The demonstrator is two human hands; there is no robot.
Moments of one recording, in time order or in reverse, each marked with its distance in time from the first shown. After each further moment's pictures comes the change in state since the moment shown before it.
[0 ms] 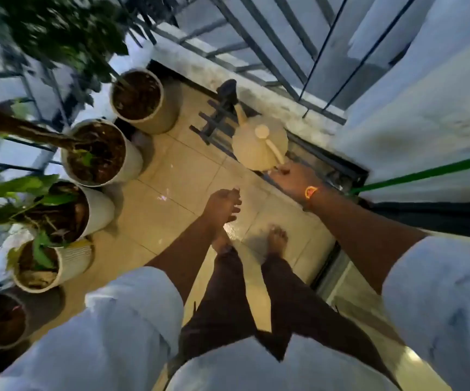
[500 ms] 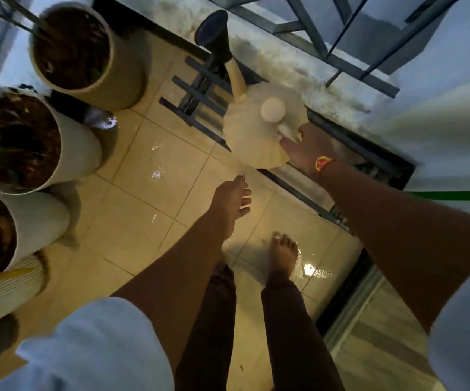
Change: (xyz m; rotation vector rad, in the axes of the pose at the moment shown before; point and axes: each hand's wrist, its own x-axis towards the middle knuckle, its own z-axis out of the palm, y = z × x) left_hand 0.239 -0.022 0.050 -0.203 -0.016 -0.235; right_hand 0.244 0.058 0.073 0.036 0.129 0.098
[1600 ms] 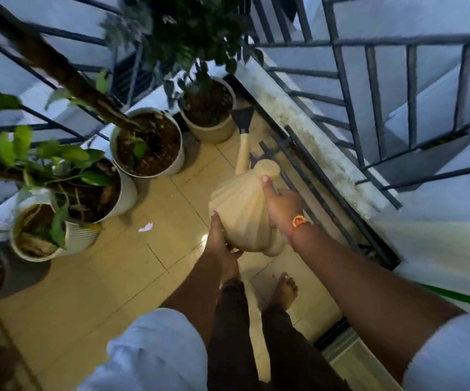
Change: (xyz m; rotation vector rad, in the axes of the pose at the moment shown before) left_hand -0.173 -0.013 -0.181 -0.918 0.021 -0.031; right_hand -0.228 -0.257 0.005 0.243 -0.147 -0.036
